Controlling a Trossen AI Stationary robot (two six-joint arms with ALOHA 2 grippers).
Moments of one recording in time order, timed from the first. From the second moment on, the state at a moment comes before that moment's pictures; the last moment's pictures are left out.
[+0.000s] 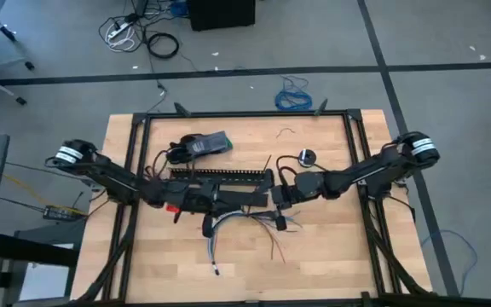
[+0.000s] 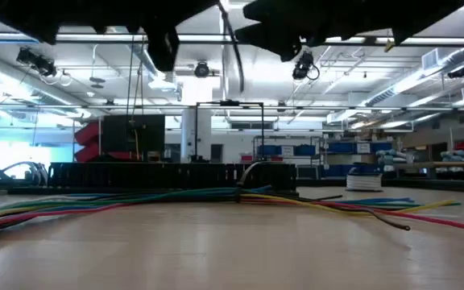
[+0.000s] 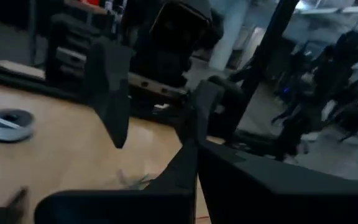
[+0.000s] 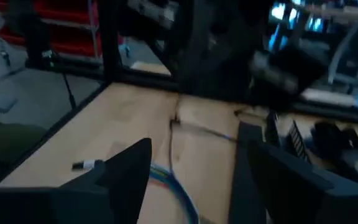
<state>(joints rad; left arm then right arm) -0.32 1.37 0.57 0.80 -0.24 -0.29 0.22 1.50 0.75 0.59 0.07 -0.08</state>
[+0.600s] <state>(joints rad) -0.71 0.94 0.57 -0.05 -0.83 -0.65 0.23 1.80 0.82 0.67 0.01 -0.01</state>
